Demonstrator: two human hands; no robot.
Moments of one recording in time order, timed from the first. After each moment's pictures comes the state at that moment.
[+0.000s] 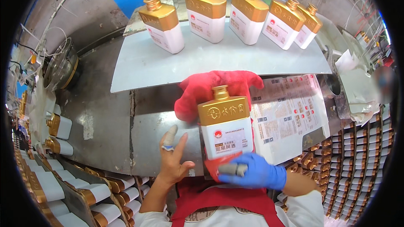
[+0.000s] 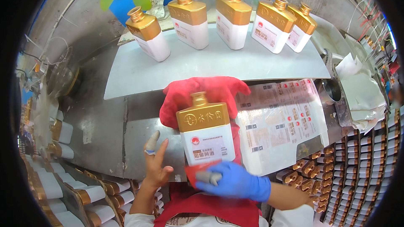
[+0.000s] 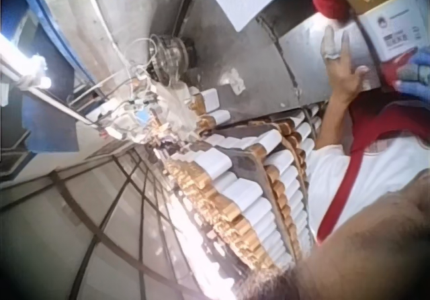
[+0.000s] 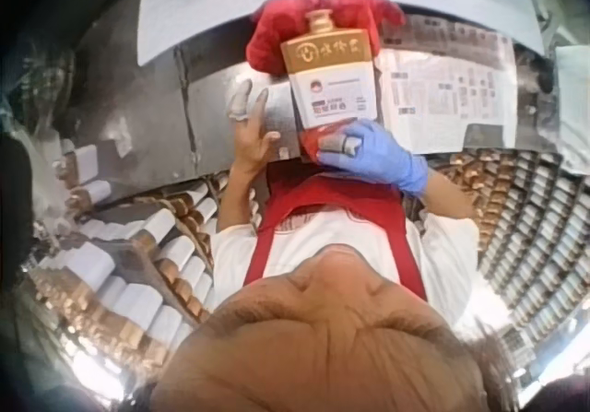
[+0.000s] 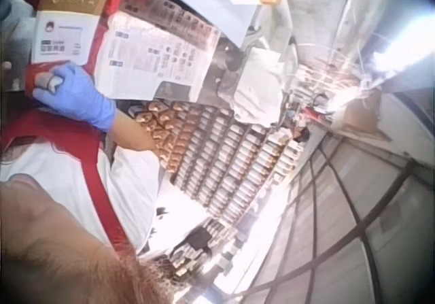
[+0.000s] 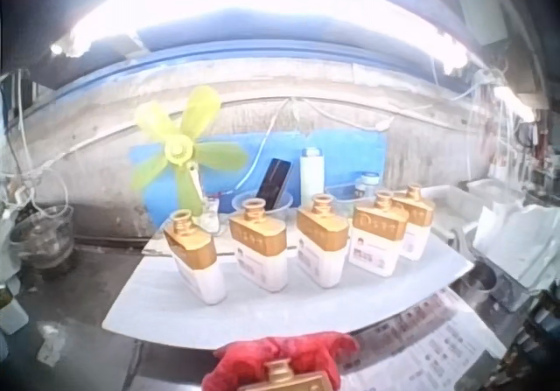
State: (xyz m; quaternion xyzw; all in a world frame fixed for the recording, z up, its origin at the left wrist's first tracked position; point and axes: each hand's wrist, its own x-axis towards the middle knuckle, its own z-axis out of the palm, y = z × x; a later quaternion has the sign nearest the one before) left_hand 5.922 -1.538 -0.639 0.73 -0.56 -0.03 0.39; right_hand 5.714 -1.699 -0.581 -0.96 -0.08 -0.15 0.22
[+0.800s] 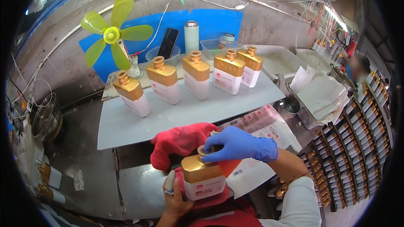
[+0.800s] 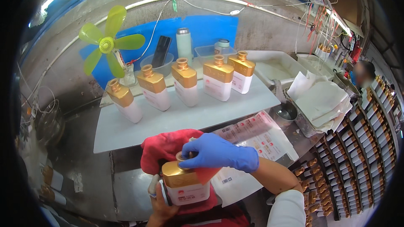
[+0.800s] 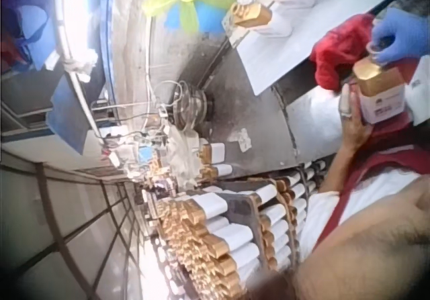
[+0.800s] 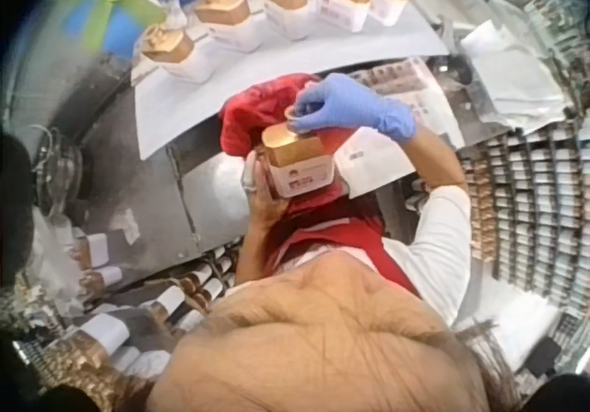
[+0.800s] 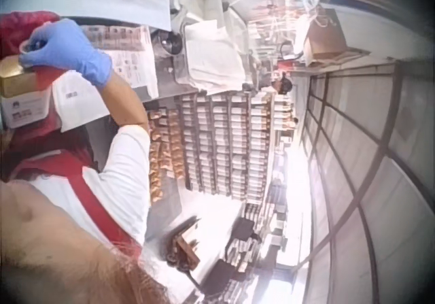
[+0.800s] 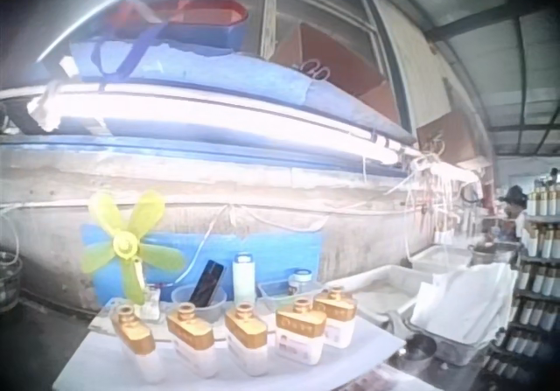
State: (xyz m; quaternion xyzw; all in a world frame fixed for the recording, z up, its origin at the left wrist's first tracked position) left_hand 5.874 -1.579 -0.643 0.63 -0.61 0.14 0.46; right_hand 5.754 -1.798 -0.465 -0.92 0.16 -0.01 0.36
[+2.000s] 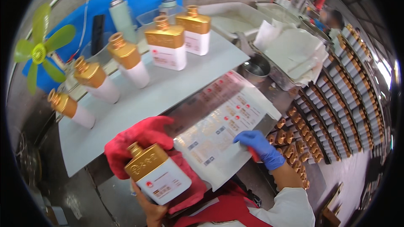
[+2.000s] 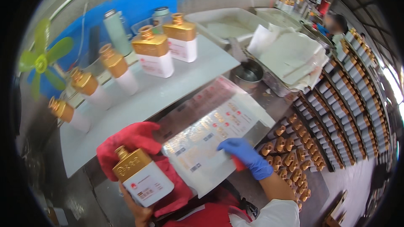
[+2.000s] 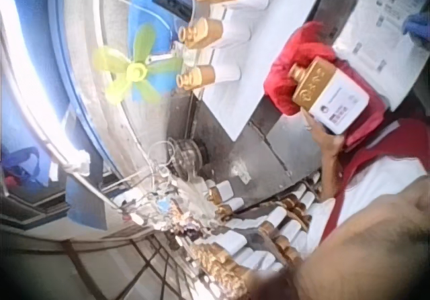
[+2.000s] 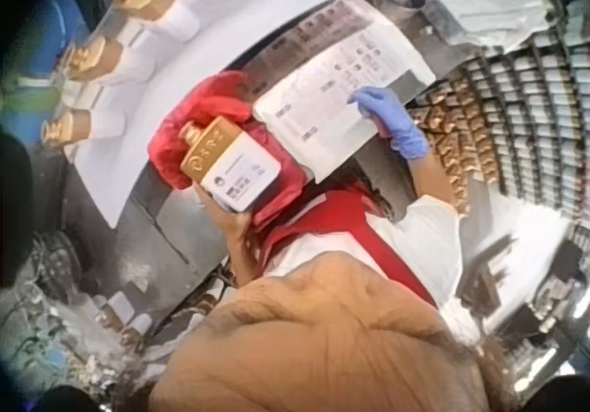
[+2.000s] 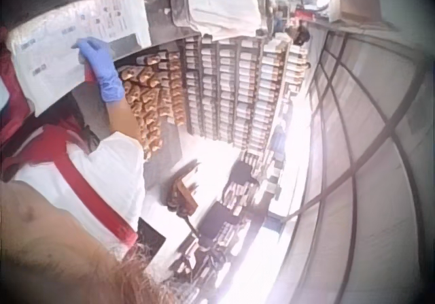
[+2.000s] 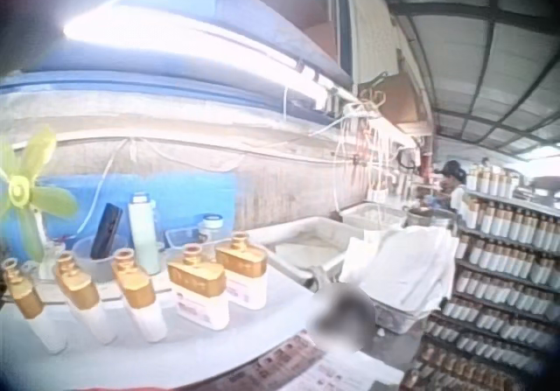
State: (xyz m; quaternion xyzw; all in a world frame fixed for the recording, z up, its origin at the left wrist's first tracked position) left_hand 5.875 -1.585 -0.675 0.68 -0.48 -0.16 0.53; right_hand 5.557 -1.814 -0.607 -0.55 0.51 -0.23 0.63
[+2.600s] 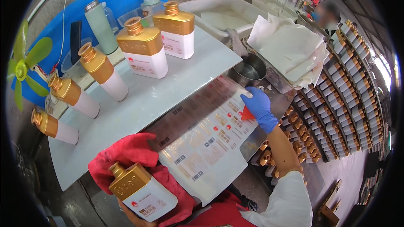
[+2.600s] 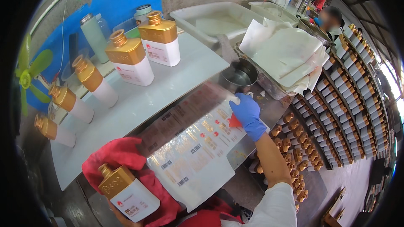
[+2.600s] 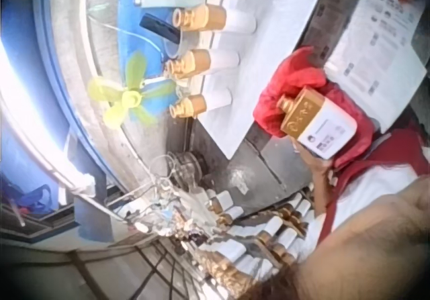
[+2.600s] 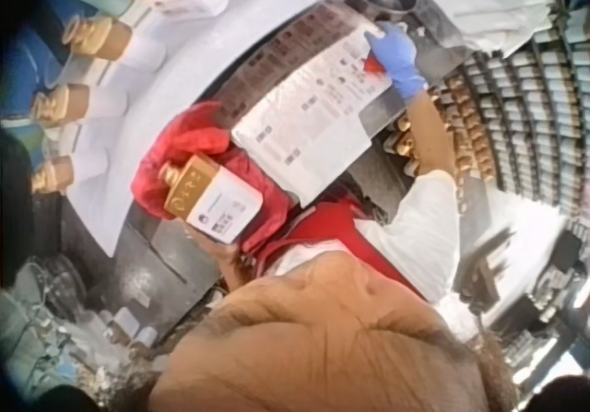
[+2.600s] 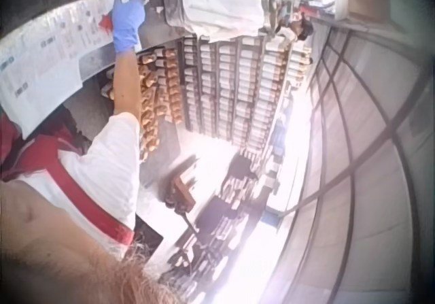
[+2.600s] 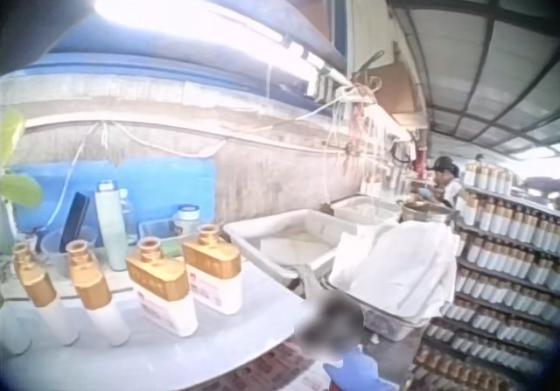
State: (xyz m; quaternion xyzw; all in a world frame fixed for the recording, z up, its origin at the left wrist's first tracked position) left_hand 5.878 -1.585 -0.673 0.71 -0.51 -0.12 0.48; right_hand 5.510 -1.976 -0.656 -0.68 0.69 -0.23 0.09
